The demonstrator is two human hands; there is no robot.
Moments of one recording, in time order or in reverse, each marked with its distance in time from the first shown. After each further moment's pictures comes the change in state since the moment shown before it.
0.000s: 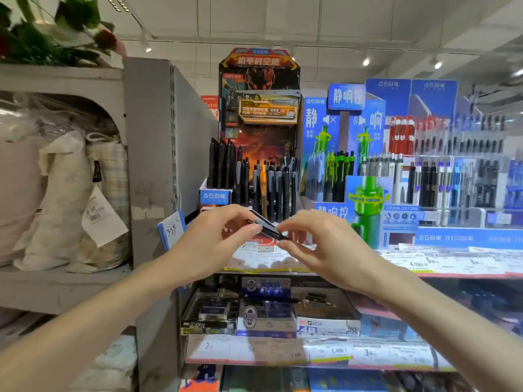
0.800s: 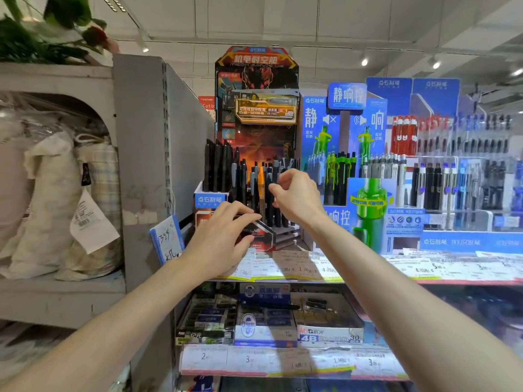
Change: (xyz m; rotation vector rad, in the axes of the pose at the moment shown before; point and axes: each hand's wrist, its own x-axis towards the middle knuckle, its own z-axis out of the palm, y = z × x) left_hand 0.033 -0.053 0.031 0.560 -0.009 0.124; right_hand 0.109 0.041 0.048 0.233 0.218 0.617
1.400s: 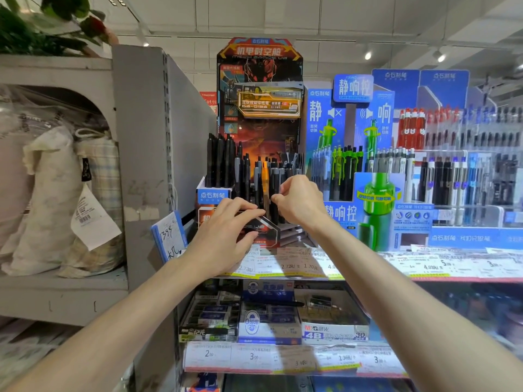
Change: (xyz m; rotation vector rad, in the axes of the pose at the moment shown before) left_hand -0.003 -0.005 0.005 -0.067 0.027 -0.010; right_hand -0.007 -0.001 0.008 -0.142 -0.054 0.078
